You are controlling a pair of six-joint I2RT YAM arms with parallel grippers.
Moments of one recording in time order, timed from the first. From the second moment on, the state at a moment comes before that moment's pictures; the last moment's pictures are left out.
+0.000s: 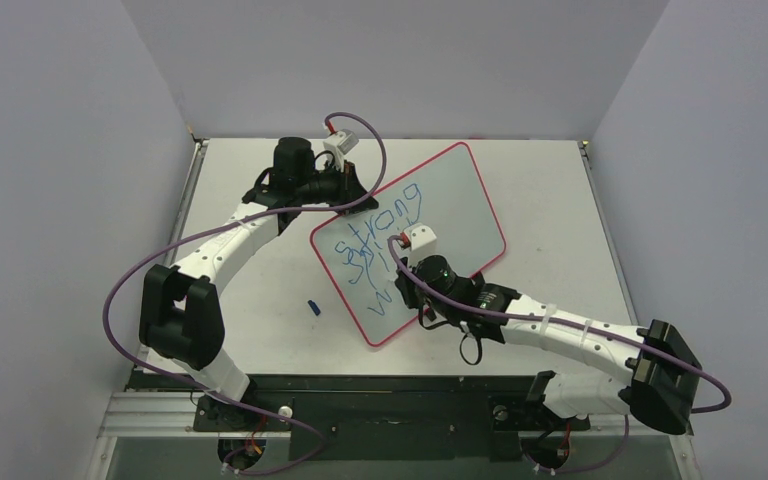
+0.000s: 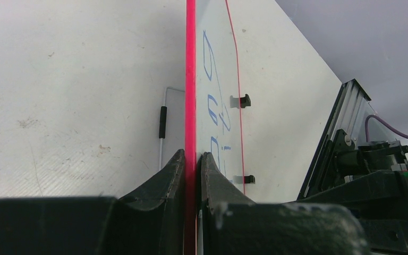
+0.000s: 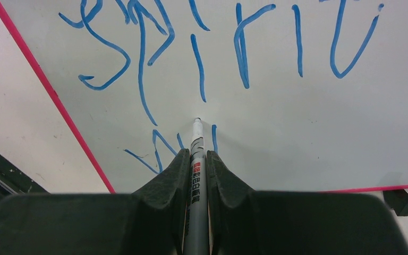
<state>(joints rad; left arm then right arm) -0.38 1.63 1.32 -0.15 0.71 -0.23 1.00 1.22 0.80 -0.15 0.31 0.33</state>
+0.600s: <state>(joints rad) -0.38 1.64 1.32 -0.15 0.70 -0.23 0.94 1.22 0.80 -0.15 0.29 0.33</state>
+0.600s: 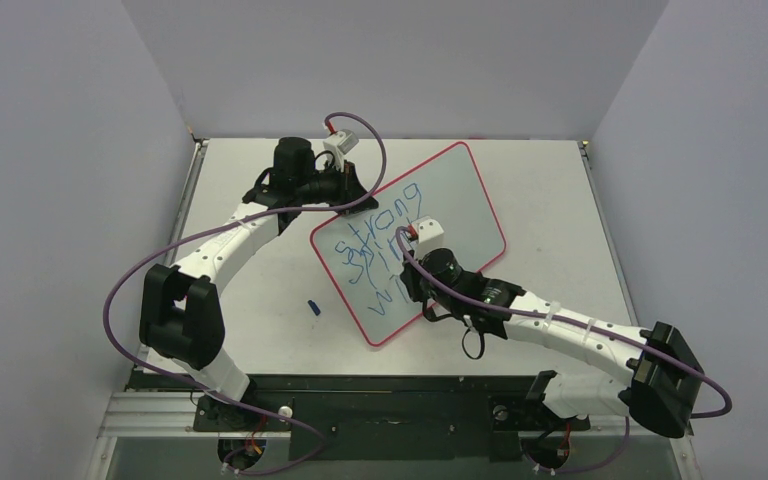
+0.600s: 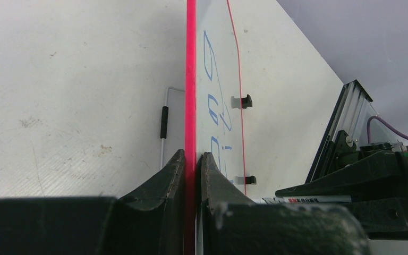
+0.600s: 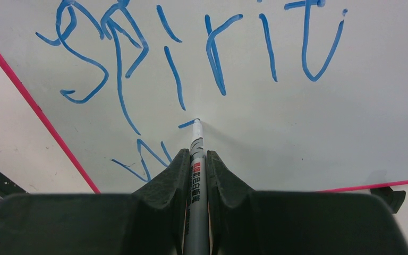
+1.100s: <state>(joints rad) -0.38 1.64 1.32 -0.15 0.71 -0.23 0.93 1.10 0.80 -0.20 0.29 0.33</state>
